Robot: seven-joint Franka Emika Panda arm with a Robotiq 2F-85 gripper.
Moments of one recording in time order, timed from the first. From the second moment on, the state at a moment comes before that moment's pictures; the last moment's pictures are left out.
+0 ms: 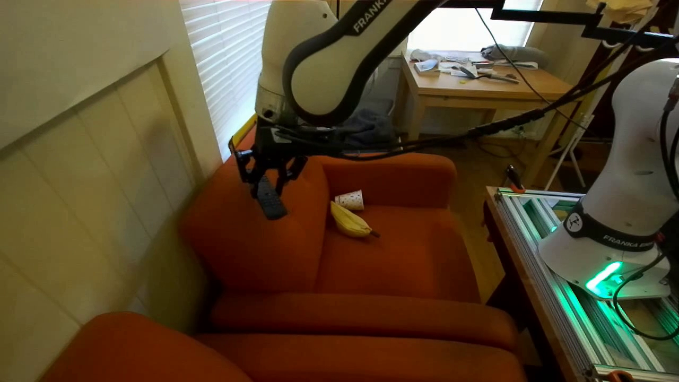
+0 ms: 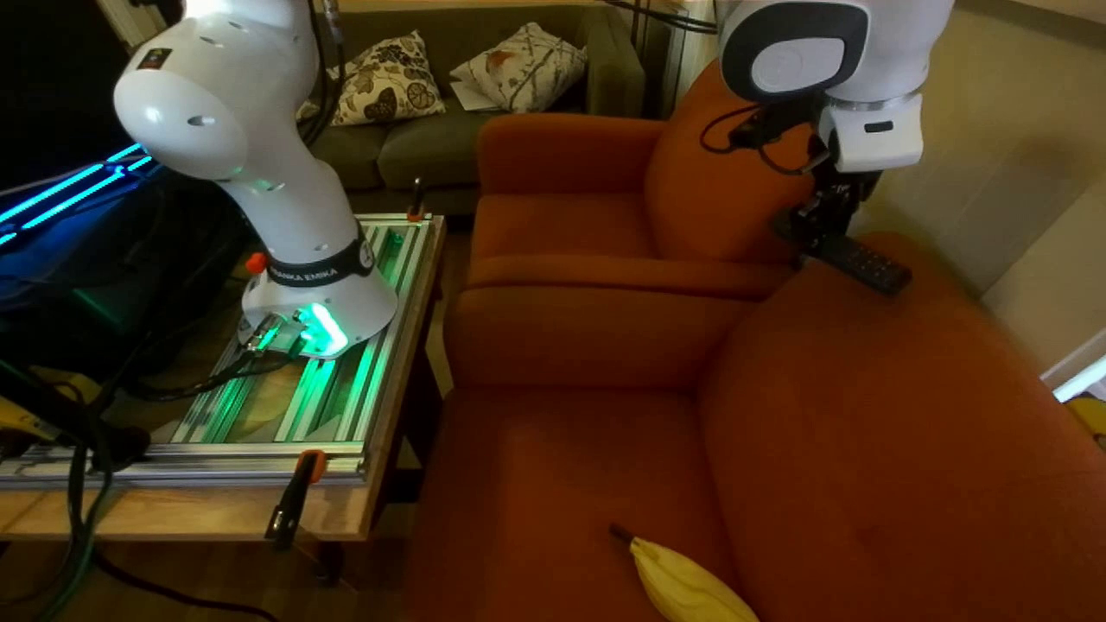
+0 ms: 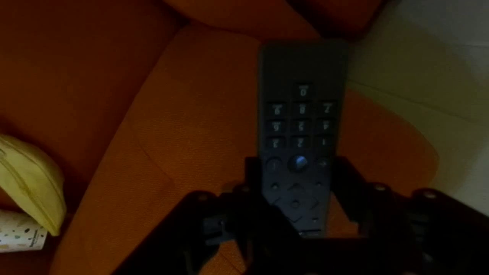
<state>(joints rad) 0.06 0.39 -0.07 -2.01 0.22 2.66 0.79</state>
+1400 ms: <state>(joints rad) 0.06 0.51 -0.11 -1.82 0.24 2.69 1.31</state>
